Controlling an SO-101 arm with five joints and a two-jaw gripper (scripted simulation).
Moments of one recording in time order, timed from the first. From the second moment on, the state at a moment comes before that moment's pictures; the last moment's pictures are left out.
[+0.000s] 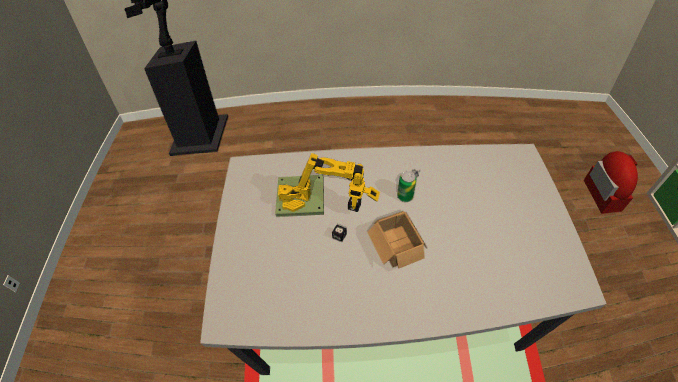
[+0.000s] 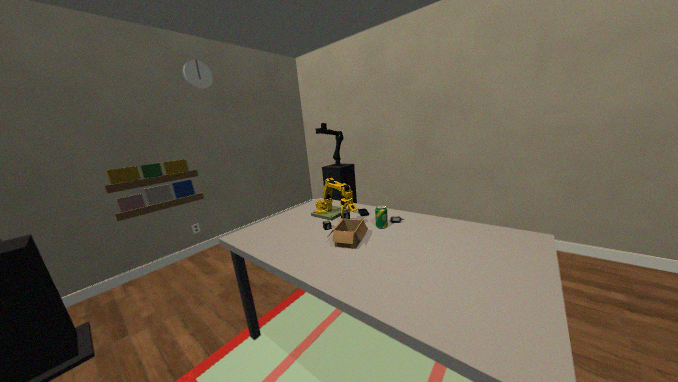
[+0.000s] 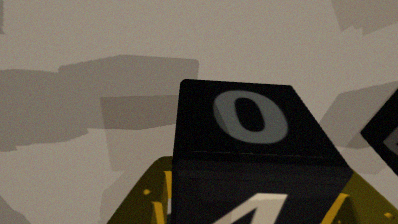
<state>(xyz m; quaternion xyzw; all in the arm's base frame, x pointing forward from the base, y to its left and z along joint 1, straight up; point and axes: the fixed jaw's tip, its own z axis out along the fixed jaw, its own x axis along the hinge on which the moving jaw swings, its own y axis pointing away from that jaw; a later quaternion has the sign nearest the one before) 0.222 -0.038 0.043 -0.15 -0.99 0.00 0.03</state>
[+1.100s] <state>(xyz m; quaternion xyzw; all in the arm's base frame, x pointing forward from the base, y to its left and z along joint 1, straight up) 0.215 -0.054 0.043 0.08 -1.00 -0.01 0.02</state>
